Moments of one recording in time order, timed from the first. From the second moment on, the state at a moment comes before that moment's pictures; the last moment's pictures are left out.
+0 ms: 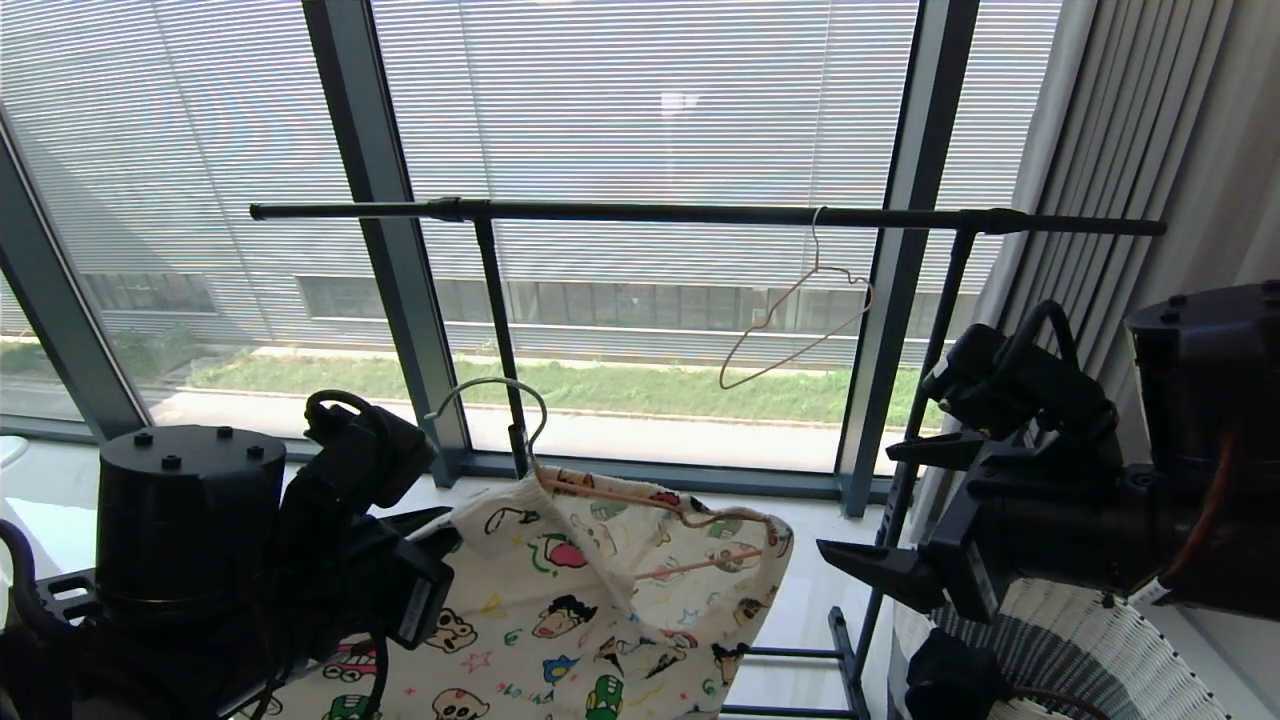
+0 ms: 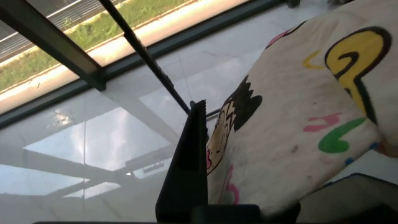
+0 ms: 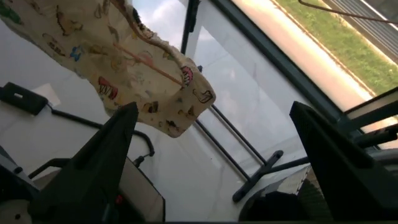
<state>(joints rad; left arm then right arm) -0.49 1.41 -0.46 -0.46 0.15 0.23 0.81 1.43 -0.87 -0.08 0.02 -0.12</state>
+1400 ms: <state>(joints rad) -0.79 1.39 -0.50 -0.46 0.26 0.22 0.91 1.69 -1.05 0.00 0.10 -0.22</state>
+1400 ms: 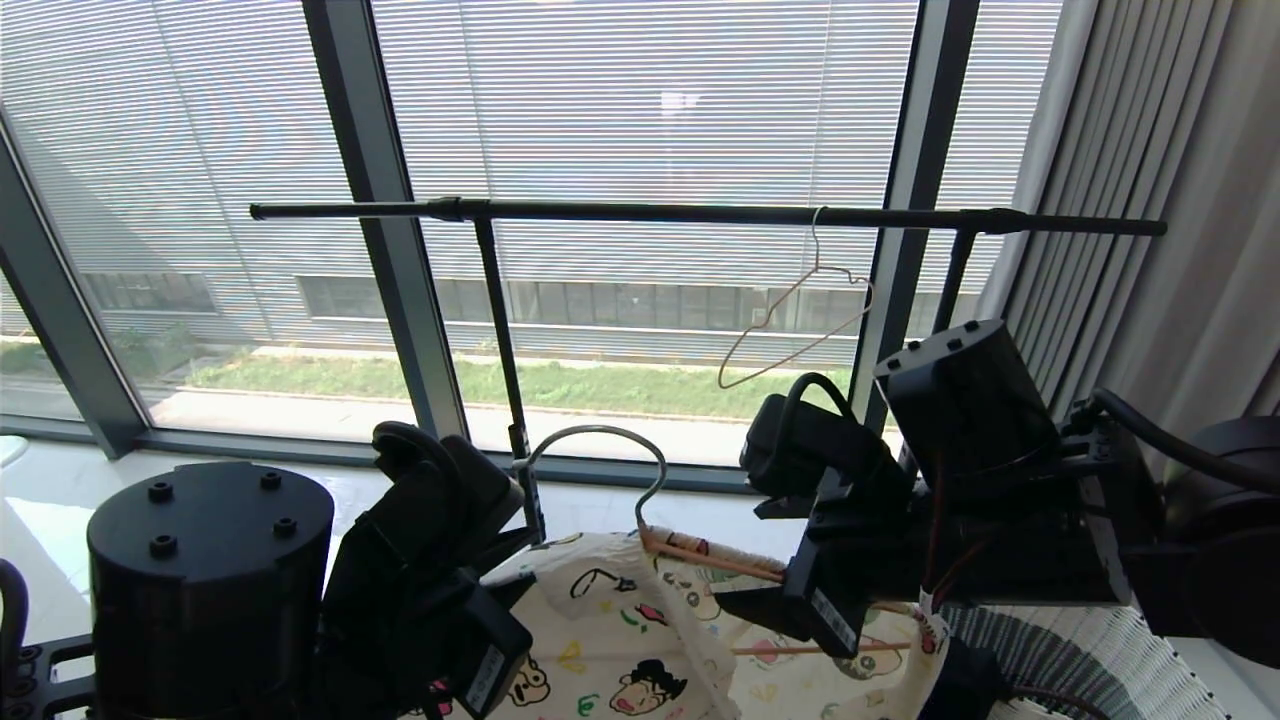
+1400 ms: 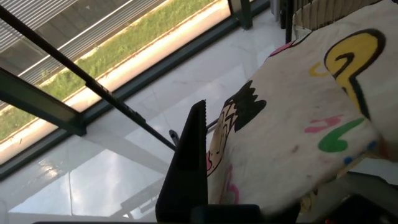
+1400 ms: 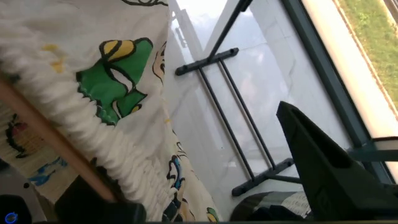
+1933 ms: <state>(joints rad) -0.80 1.38 -0.49 -0.46 0.26 0.22 0.91 1.67 -1.02 -0.10 0.10 -0.27</state>
